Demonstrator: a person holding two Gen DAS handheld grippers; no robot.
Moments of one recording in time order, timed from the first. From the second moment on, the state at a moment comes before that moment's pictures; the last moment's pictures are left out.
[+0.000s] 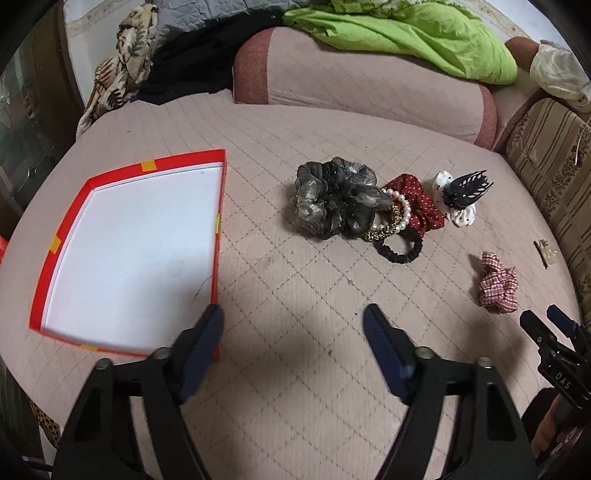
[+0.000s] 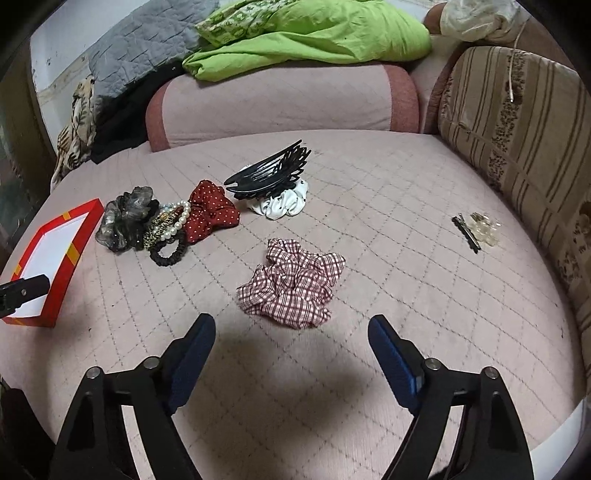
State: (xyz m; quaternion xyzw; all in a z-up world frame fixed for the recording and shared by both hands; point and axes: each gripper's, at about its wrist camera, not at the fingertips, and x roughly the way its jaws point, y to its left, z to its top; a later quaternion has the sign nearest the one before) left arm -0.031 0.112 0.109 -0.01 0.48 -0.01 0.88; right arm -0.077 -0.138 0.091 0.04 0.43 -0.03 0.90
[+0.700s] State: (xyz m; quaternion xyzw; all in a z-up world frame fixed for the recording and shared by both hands) left arm 0.021 0.126 0.096 -0.04 0.49 0.00 0.87; right arm -0.039 -0.157 0.076 0.06 0.44 -0.05 0.90
